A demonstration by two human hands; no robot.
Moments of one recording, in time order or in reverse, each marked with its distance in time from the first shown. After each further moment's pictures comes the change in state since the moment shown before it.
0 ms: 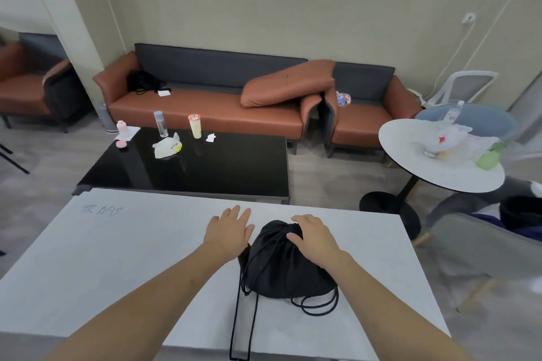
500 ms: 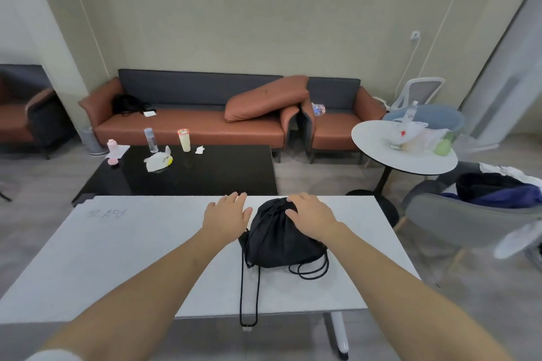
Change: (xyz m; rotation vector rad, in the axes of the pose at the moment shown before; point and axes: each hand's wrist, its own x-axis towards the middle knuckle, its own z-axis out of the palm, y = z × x) left_hand -0.099 0.001 -0.042 -0.083 0.131 0.055; right_hand -0.111 -0.064 -0.044 -0.086 0.106 0.053
